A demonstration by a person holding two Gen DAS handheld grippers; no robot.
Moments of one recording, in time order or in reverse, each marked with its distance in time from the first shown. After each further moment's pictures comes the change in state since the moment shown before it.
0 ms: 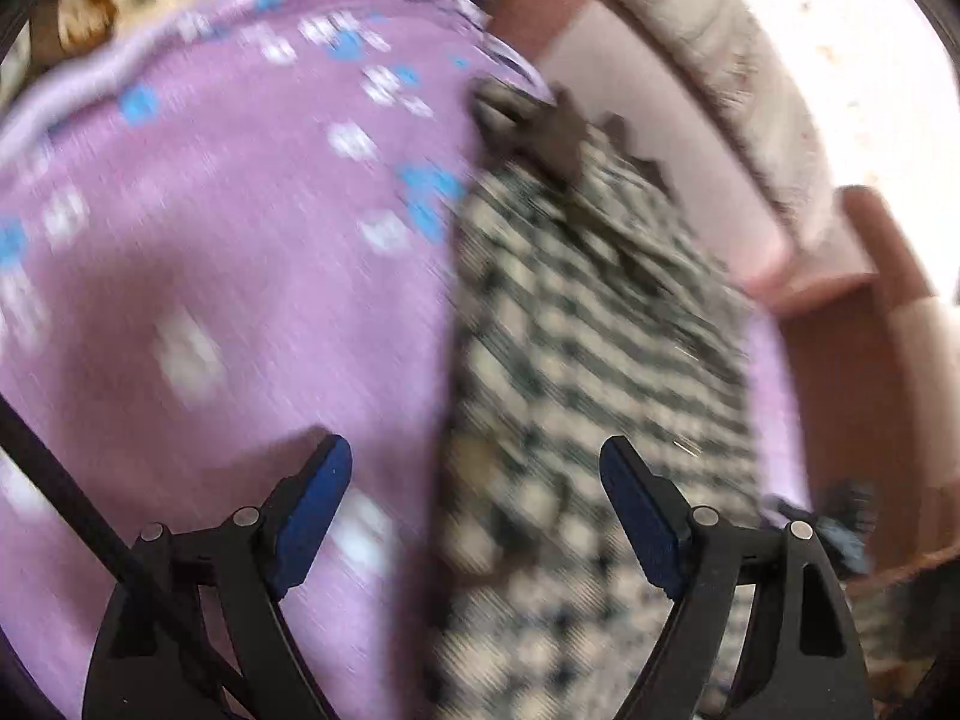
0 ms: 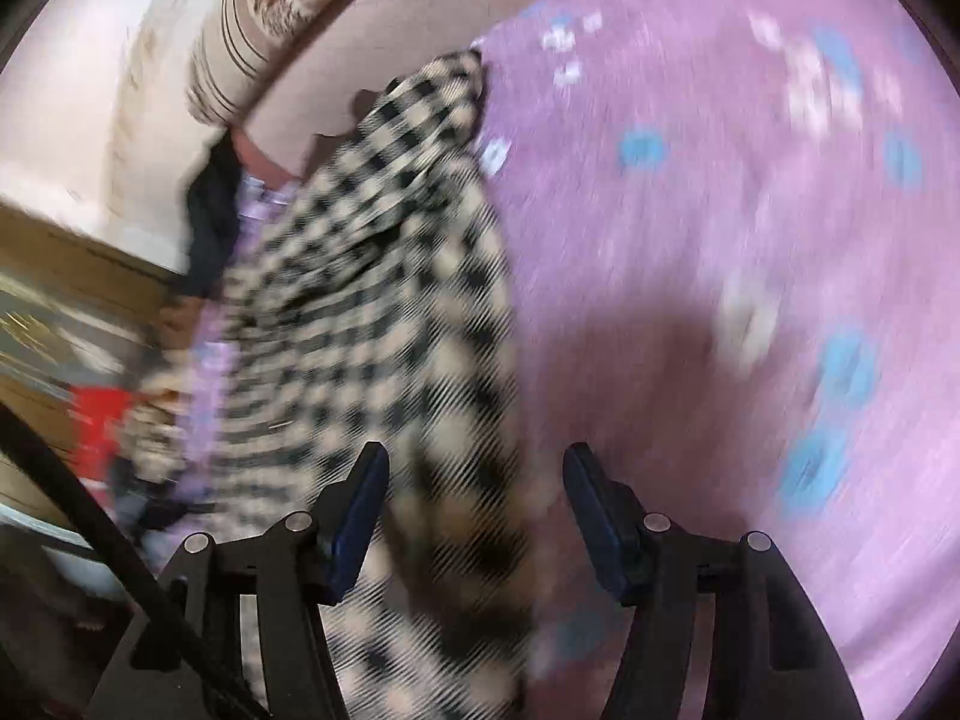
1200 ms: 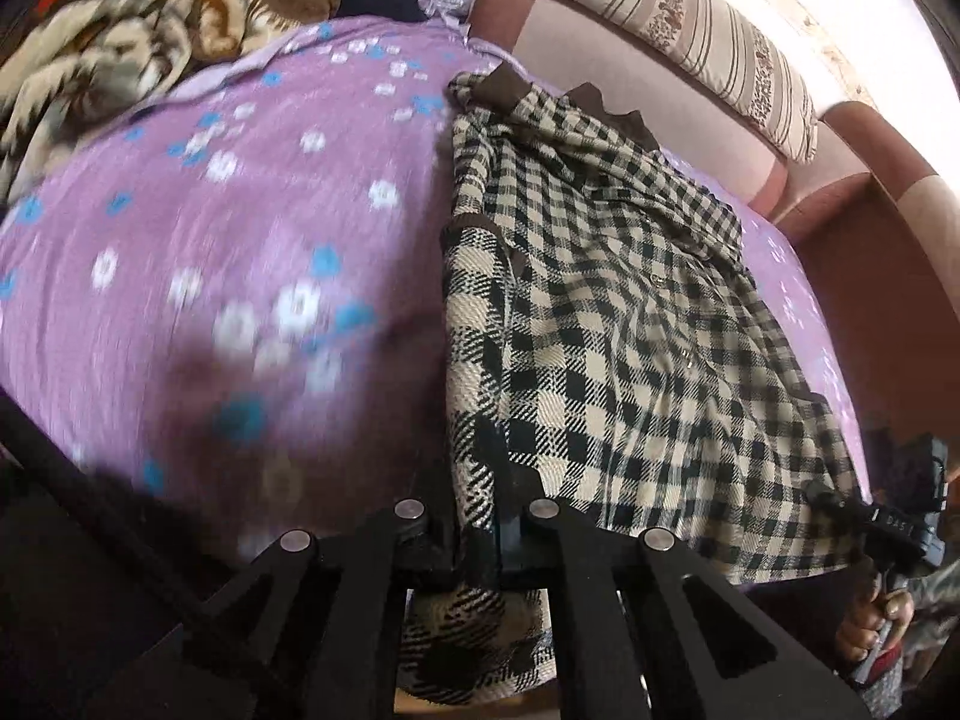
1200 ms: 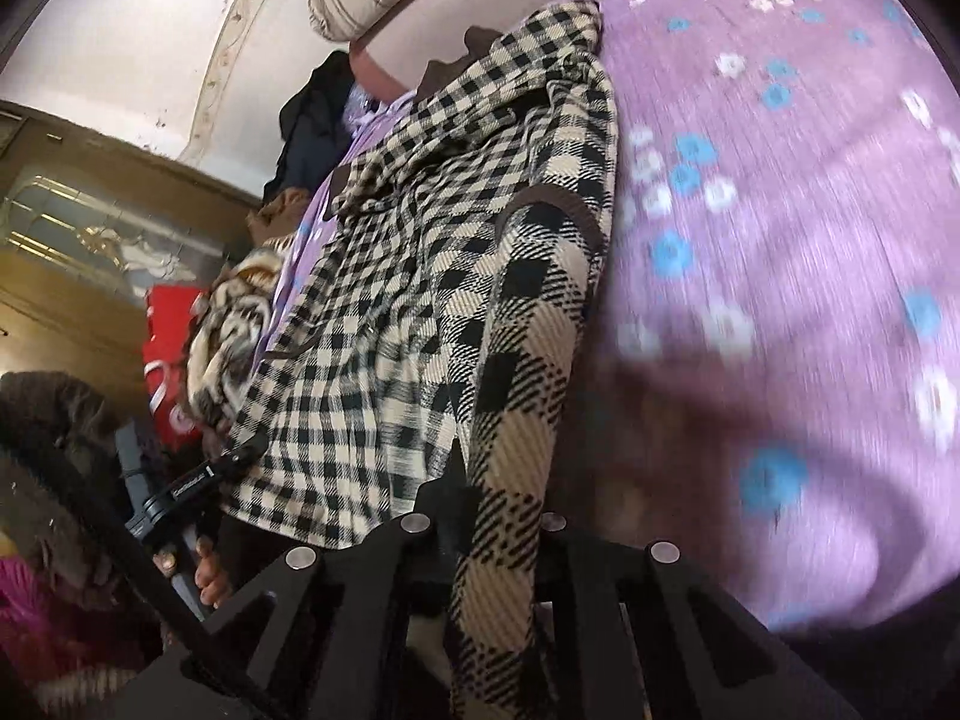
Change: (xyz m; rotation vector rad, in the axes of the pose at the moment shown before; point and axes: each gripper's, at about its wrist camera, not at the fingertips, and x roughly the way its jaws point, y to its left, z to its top) left arm -0.095 -0.063 -0.176 0.111 -0.090 0.264; right arm -0.076 0.039 -0.186 -0.120 0.060 0.058
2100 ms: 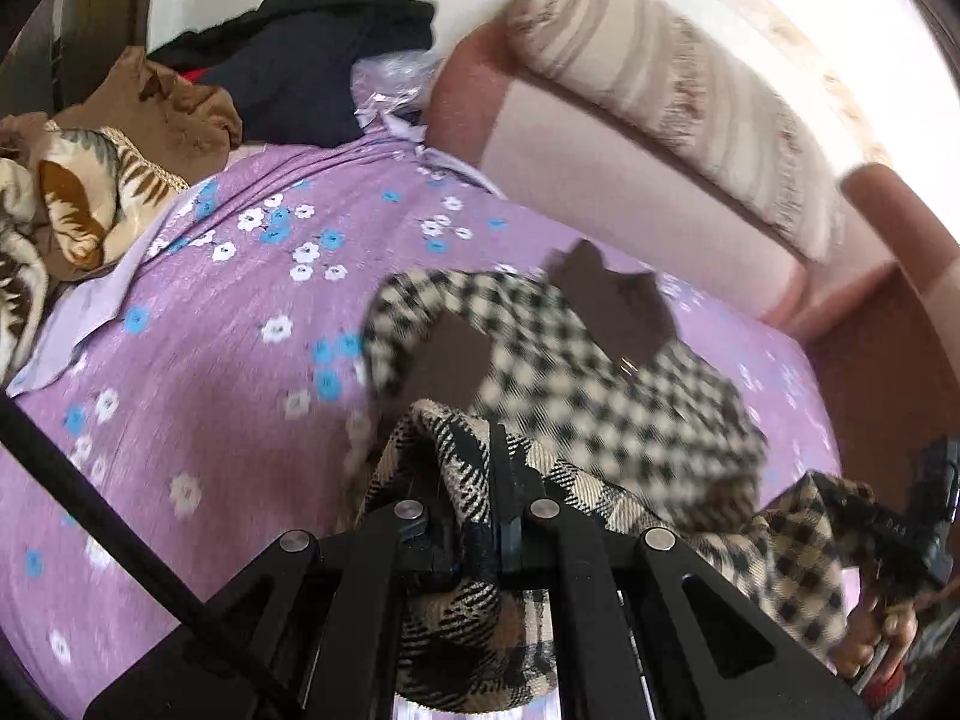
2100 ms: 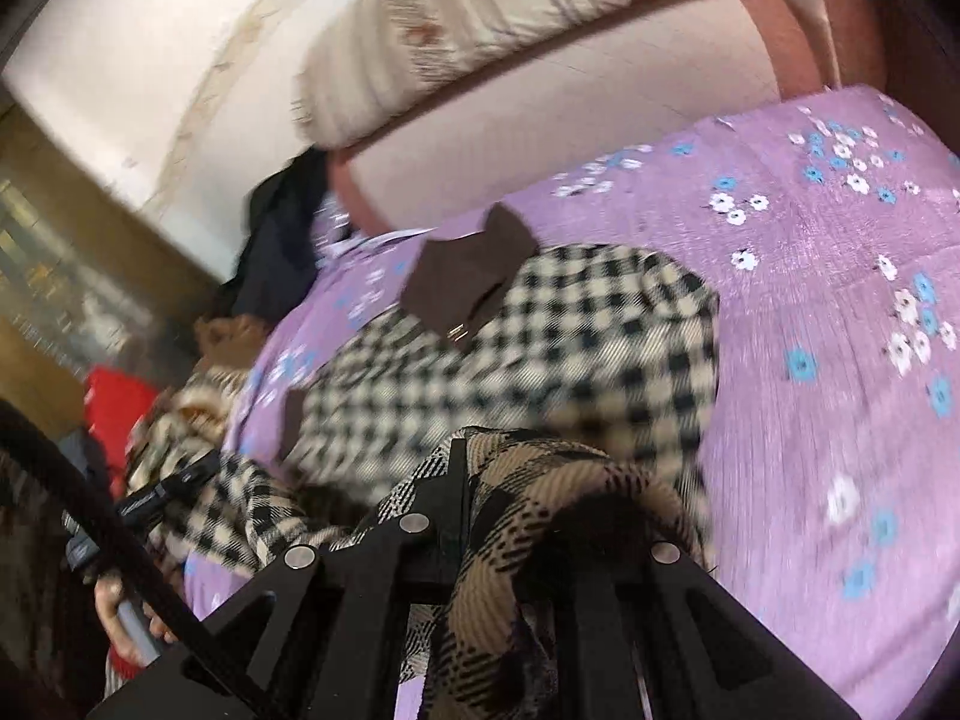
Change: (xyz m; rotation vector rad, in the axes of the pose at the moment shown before) left arm 0.087 -0.053 0.243 0.023 -0.113 0.007; right arm 0.051 0.077 0.227 -0.081 -0.210 -0.189
